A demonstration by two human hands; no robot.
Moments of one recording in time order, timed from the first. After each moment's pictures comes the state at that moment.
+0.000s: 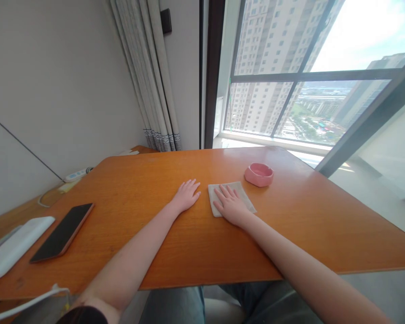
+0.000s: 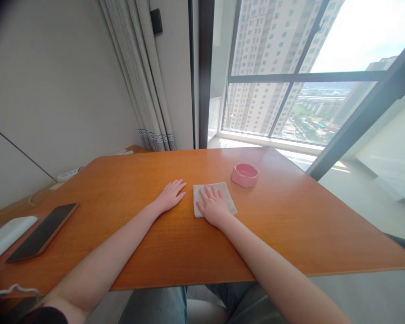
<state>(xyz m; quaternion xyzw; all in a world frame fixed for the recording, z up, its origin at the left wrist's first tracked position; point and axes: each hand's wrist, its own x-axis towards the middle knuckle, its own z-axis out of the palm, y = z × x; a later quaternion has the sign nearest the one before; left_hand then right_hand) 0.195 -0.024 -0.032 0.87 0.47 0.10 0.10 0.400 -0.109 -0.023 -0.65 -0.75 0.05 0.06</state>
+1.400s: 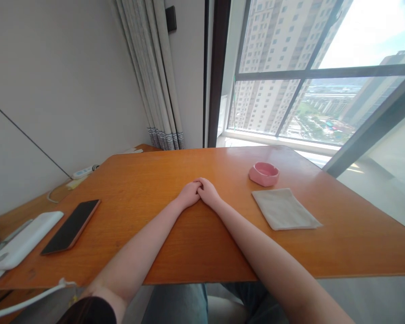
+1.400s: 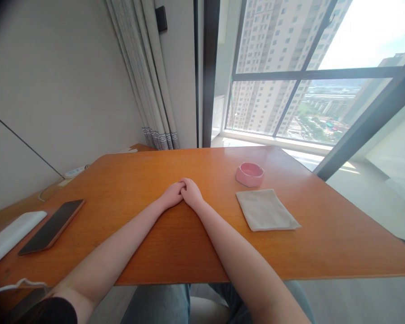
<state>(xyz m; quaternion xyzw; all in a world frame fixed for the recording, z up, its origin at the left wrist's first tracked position) 0.200 -0.024 -0.023 0.86 0.41 0.23 0.19 0.321 -0.033 -0.039 -0.53 -0.71 0.24 0.40</state>
